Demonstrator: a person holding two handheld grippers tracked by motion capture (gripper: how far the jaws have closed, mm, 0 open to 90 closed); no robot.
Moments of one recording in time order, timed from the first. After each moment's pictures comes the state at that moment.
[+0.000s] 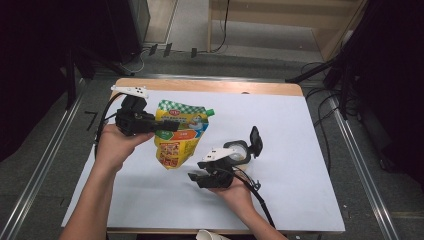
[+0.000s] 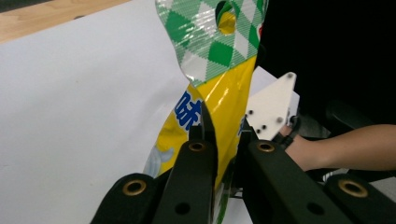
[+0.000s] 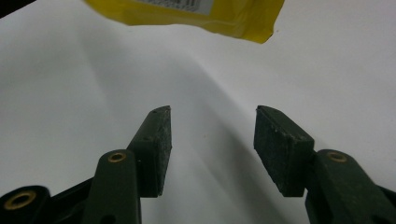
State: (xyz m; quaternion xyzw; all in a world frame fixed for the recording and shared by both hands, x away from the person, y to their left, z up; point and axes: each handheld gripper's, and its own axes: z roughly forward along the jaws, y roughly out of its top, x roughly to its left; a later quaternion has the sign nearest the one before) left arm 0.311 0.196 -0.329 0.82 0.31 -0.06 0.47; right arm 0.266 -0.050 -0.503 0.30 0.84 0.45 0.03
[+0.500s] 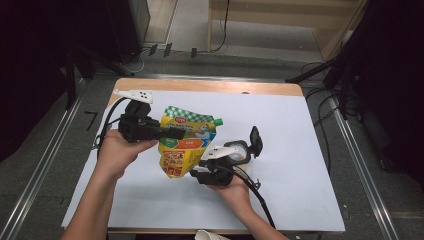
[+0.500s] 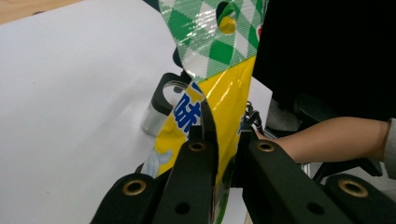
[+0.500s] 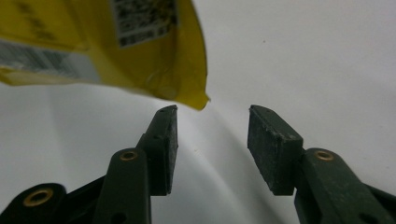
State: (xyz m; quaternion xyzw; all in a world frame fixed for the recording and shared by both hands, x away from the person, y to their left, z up) left arm 0.294 0.182 -0.322 0.82 0.29 -0.09 0.48; right arm 0.270 -0.051 -0.507 0.32 0.82 0.47 0.03
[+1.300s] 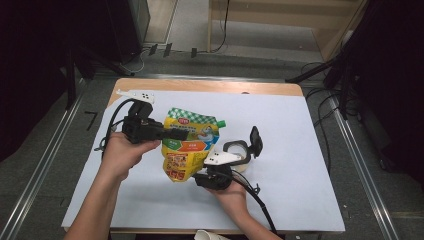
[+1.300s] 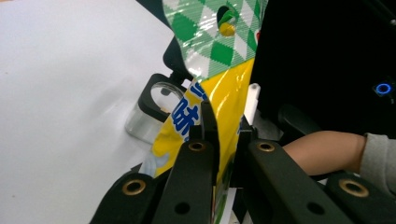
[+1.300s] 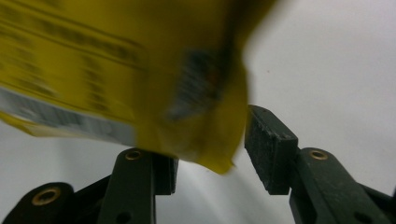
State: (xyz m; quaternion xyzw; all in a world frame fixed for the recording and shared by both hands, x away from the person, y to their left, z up) left arm 0.300 0.180 -0.333 0.80 0.31 -0.12 0.49; right arm 0.255 -0.048 -0.507 0.31 0.80 0.52 0.07
